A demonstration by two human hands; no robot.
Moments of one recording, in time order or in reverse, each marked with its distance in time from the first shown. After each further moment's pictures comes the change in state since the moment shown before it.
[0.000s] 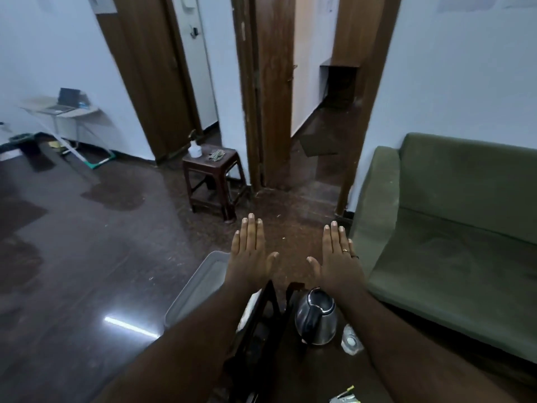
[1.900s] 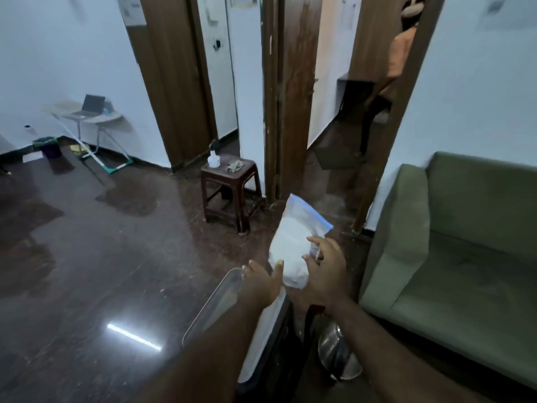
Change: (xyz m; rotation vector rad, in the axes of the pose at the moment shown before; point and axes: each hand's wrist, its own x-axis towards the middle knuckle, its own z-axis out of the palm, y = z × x) left_hand 0.025 -0.049 -0.013 -0.712 -0.392 -0.644; right_hand 0.054 -0.115 -0.013 0.792 0.219 0.097
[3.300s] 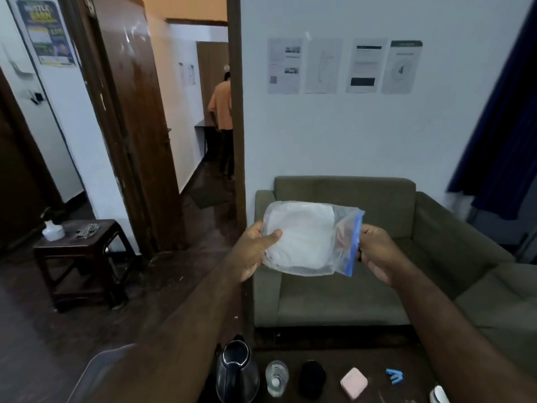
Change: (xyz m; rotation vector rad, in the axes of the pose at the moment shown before) left_hand -0.099 0.257 0.114 -0.779 -0.923 0.529; right_hand -0.043 0.032 -0.398 0.488 0.197 0.316
